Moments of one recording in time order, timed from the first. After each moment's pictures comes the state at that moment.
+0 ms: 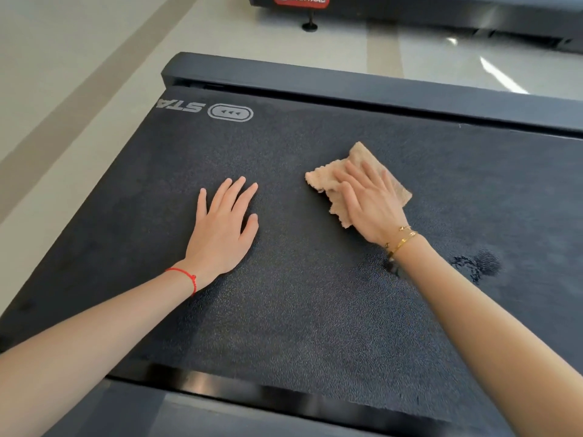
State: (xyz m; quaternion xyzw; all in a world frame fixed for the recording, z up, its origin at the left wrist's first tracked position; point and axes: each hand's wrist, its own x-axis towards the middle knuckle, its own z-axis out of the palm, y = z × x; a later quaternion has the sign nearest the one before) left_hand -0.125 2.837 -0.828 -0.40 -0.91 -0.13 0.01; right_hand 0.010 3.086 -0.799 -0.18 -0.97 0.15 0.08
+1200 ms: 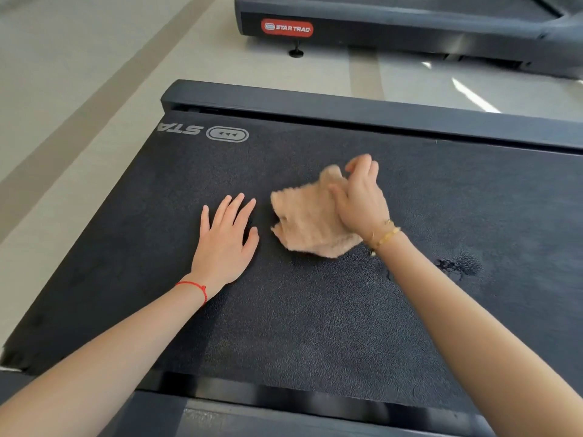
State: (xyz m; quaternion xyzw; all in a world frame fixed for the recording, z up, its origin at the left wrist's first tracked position) left_hand -0.126 2.837 -0.832 -0.41 -0.91 -0.12 0.02; right_hand -0.005 3.050 -0.744 -0.31 -0.89 0.26 0.21
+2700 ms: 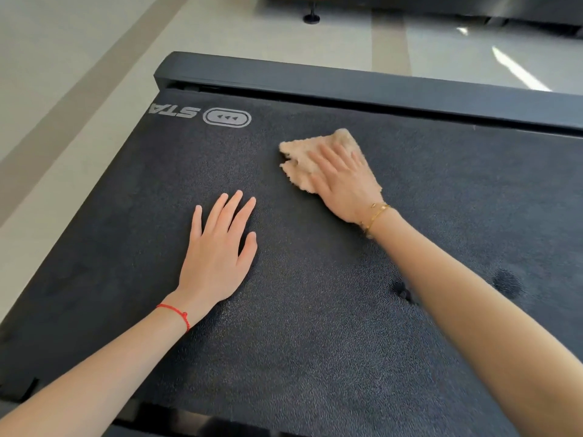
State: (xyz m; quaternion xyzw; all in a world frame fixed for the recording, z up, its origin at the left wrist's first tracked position) left_hand -0.124 2.836 -0.828 -0.40 -0.91 -0.09 0.01; right_hand -0.073 3.110 -0.815 -0.10 -0.99 0.07 0.10
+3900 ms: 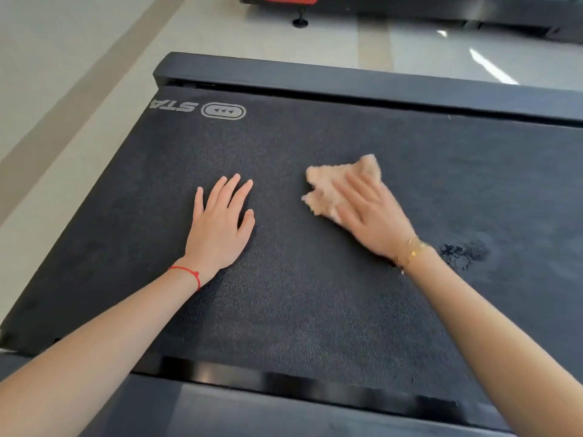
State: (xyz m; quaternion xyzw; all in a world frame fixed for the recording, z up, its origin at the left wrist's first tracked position) left_hand -0.123 2.837 -0.828 -0.40 -0.91 -0.12 0.01; right_hand 0.044 3.092 -0.814 -0.11 -0.99 0.10 0.07
